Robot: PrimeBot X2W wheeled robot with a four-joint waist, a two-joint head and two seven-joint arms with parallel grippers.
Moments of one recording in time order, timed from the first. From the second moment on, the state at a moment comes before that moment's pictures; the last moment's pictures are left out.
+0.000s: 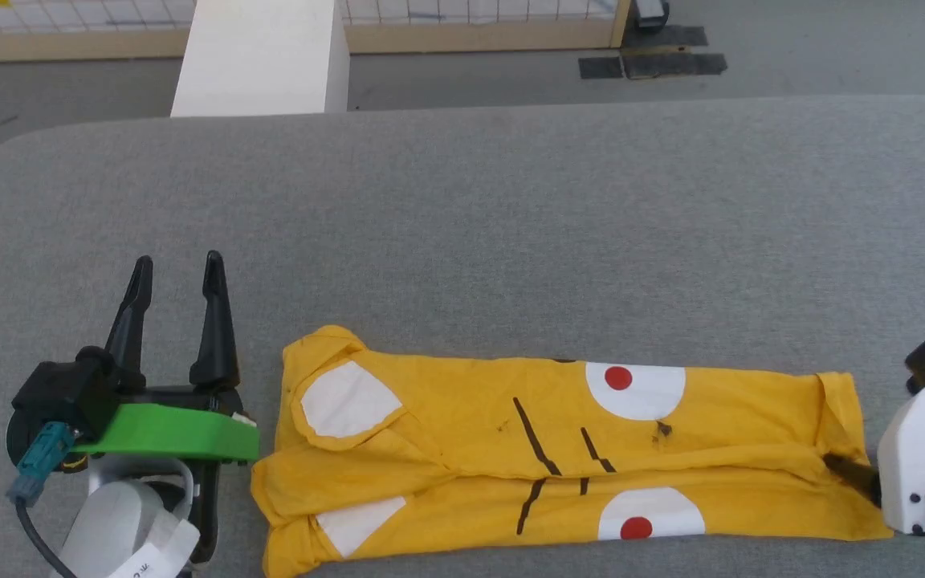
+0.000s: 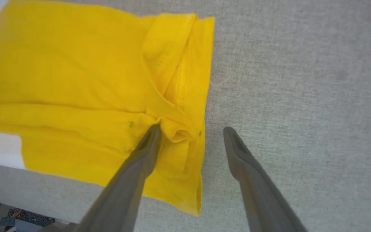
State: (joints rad) left arm -0.14 0.28 -0.13 -0.05 -0.45 0.06 -0.25; right arm -0.17 -0.51 0.07 0.23 0.58 0.13 0.84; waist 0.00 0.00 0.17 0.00
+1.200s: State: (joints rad) left arm -0.09 0.07 0.04 -0.03 -0.29 -0.05 -0.26; right arm -0.32 -0.59 0.04 0.54 0.47 0.13 0.75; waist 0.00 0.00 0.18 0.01
